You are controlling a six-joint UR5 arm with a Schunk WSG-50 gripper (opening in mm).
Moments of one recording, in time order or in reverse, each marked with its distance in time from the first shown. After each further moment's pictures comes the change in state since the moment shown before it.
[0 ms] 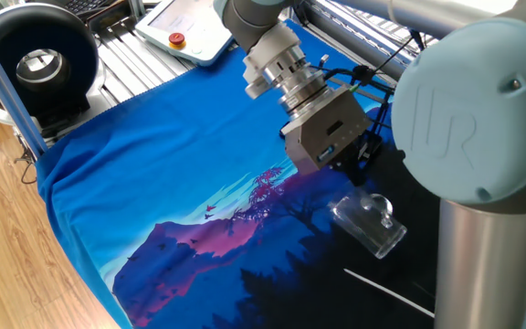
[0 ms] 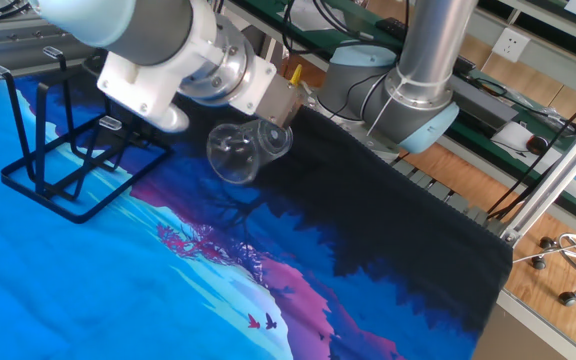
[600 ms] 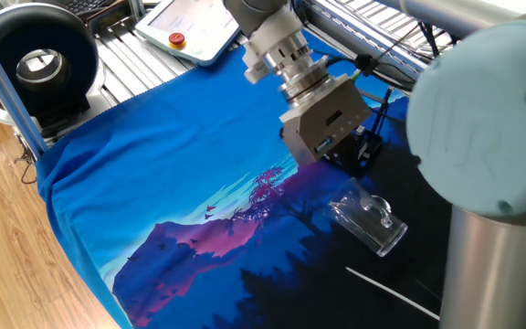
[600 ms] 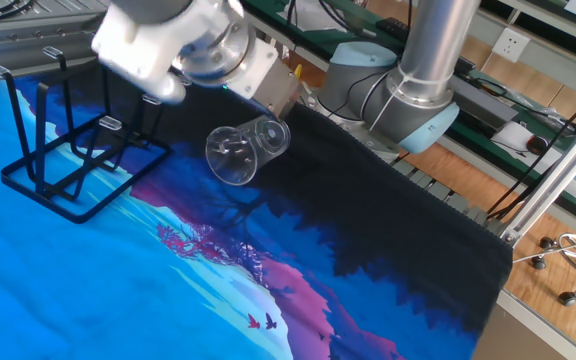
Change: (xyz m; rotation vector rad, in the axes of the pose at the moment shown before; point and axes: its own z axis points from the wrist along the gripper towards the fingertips) arm -0.006 0.004 -0.025 0.026 -0.158 0.061
